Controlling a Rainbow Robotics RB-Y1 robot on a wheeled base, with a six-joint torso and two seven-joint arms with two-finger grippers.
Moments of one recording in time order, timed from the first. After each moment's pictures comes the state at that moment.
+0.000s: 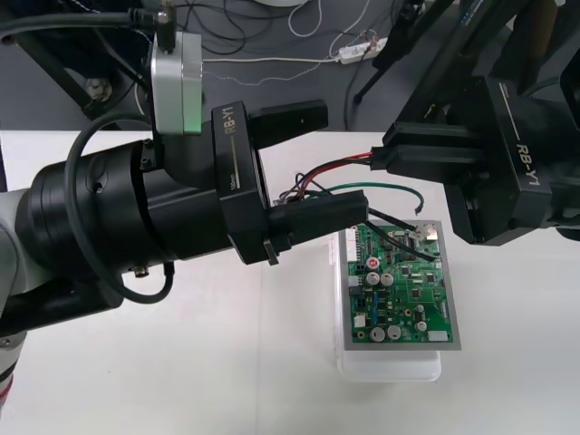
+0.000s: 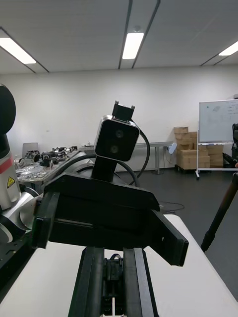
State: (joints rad) right arm -0.27 -0.83 0.12 -2.08 0.63 -1.02 -0.14; left arm -0.20 0.43 -0.17 -2.34 -1.43 -0.87 0.83
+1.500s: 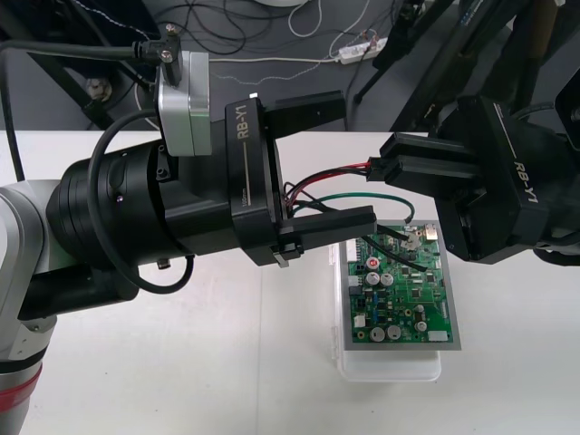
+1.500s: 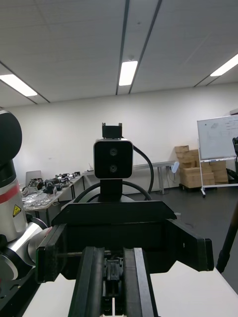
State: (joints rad) right arm -0.21 -0.72 0.12 -2.08 0.61 -1.04 -0.14; left arm -0.23 0.37 -0.19 -2.24 -1.28 -0.93 0.51
